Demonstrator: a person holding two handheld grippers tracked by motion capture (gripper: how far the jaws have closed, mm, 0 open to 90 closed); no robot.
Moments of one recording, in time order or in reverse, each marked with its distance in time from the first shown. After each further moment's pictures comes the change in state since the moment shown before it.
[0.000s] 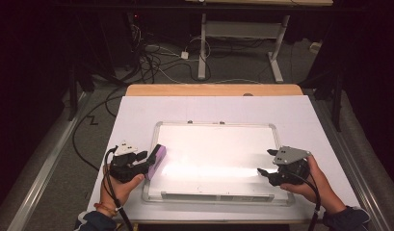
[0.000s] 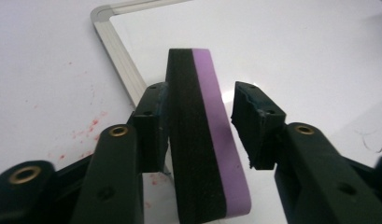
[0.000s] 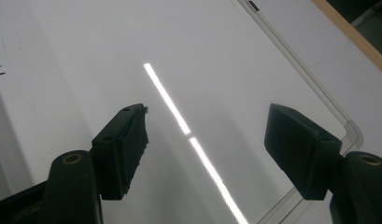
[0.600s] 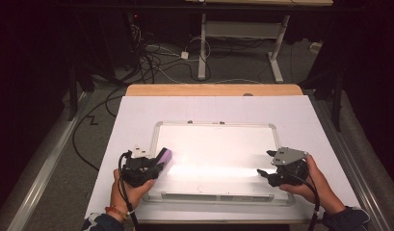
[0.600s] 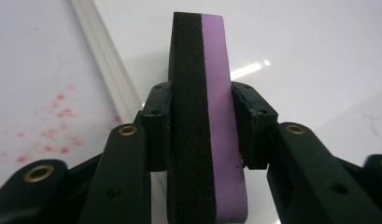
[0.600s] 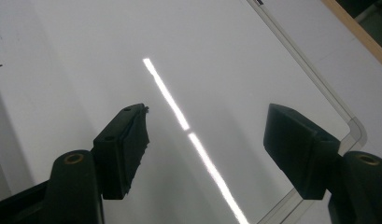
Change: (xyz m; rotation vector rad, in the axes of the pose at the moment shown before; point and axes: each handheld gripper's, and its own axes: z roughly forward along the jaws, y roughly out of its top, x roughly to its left) left arm -0.030 -0.004 0.018 0.122 0.029 -0.020; right arm 0.002 0.000 0.003 0.022 -0.001 -0.009
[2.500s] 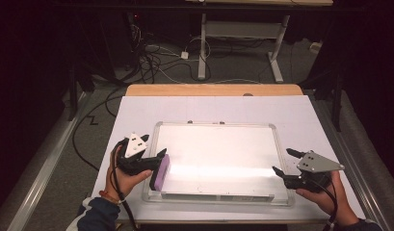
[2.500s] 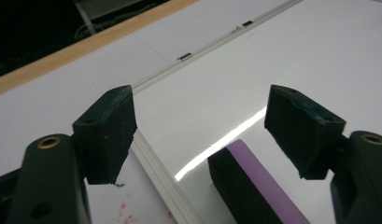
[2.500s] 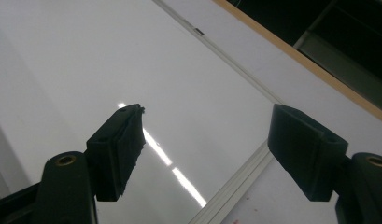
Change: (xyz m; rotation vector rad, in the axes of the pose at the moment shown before) left arm 0.014 0.023 -0.023 -0.278 0.072 0.308; right arm -0.002 -0.031 -0.042 -0.184 -0.147 0.133
